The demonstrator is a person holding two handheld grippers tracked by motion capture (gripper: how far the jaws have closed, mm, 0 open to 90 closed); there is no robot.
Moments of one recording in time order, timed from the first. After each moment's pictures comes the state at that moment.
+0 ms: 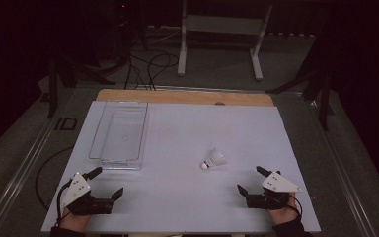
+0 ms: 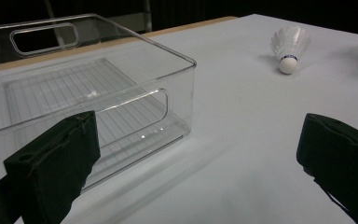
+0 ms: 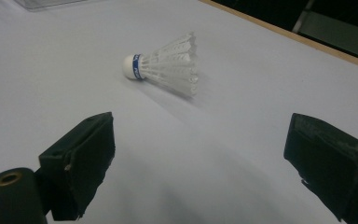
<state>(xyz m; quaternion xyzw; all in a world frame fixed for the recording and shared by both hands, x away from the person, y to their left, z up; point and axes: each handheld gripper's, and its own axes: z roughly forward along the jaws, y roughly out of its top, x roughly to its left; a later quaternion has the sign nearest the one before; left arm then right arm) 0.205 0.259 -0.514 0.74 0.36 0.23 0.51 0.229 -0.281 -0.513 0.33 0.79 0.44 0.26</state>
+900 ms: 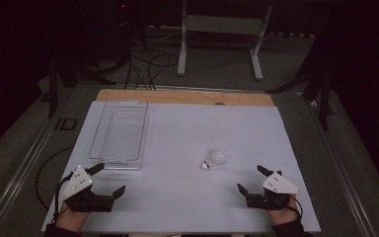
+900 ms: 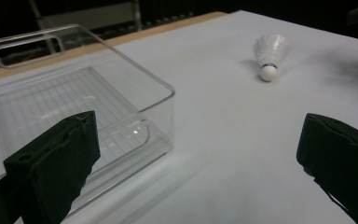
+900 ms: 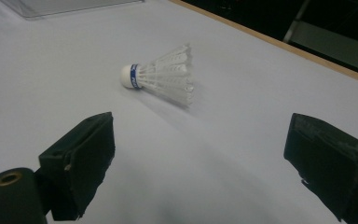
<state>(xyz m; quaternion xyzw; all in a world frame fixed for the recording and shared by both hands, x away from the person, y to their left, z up) 0.209 0.245 -0.472 0.77 0.35 0.21 0.49 0.226 -0.279 -0.510 0.33 0.79 0.45 0.27</state>
